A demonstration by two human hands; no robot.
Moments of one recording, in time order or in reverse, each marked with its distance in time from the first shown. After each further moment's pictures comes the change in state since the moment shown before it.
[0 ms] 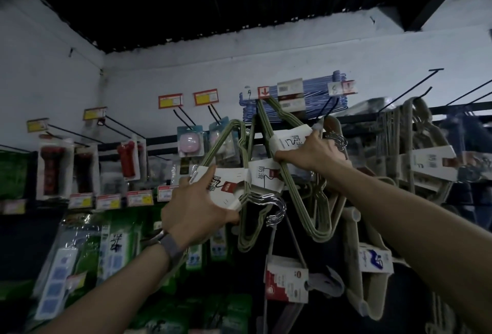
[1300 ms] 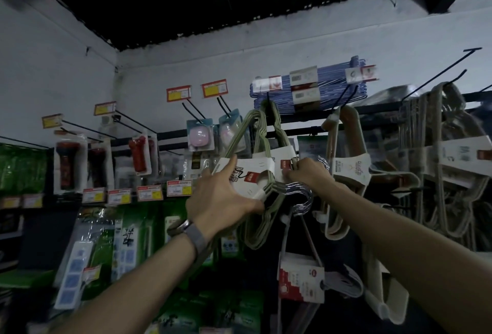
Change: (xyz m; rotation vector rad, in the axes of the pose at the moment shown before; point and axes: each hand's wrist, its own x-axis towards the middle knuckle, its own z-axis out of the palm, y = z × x) left_hand 0.019 0.009 0.025 -0.139 -0.003 0.036; right_hand 0.006 0.010 0.079 0.161 -0.236 -0.141
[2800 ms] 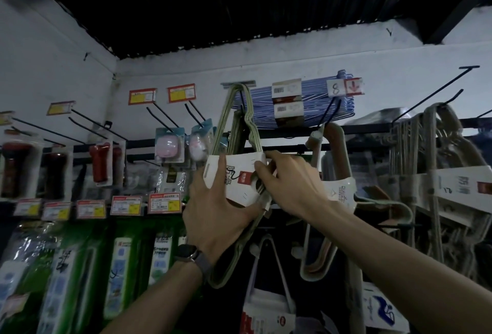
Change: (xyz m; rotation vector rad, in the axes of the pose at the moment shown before) left_hand 0.055 0.048 0.111 -0.021 0.464 0.057; right_hand 0.010 0.017 -0.036 -0.124 0.347 -0.472
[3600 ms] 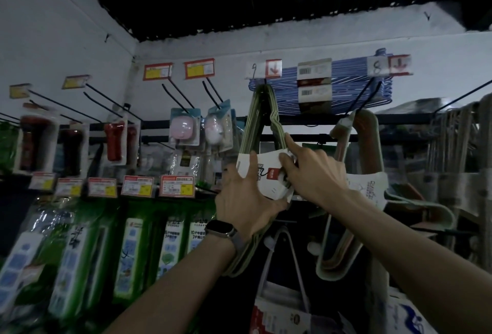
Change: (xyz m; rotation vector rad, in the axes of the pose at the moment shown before) left_hand 0.018 -0.013 0.049 0.078 -0.236 0.027; right_hand 0.026 0.029 0.038 -0.182 -0.141 0.049
